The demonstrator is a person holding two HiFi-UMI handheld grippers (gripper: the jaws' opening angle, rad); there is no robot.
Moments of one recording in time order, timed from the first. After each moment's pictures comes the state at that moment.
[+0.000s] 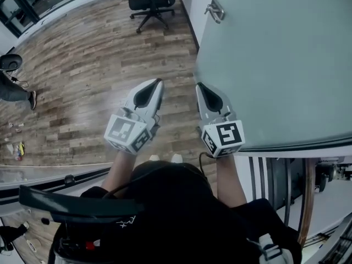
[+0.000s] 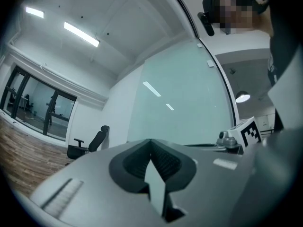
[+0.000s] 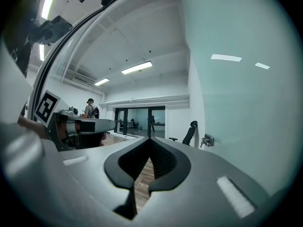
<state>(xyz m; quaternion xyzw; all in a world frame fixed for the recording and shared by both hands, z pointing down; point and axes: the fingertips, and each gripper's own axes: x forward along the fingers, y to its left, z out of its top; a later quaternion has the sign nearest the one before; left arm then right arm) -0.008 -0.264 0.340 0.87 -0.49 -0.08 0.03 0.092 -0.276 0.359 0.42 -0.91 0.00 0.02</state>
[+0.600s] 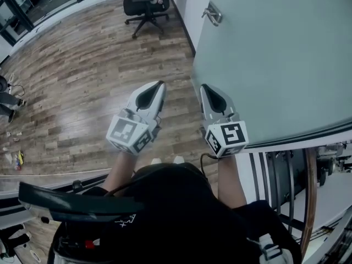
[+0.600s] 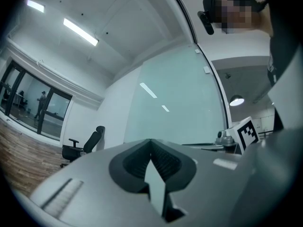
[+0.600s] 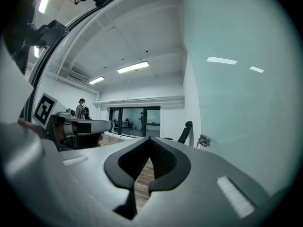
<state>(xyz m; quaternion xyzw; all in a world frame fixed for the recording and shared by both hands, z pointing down) -0.022 -0.252 0.332 0.88 -0.46 -0.09 0.03 0.088 -0.263 0.347 0.45 -0.89 0.00 0.02</state>
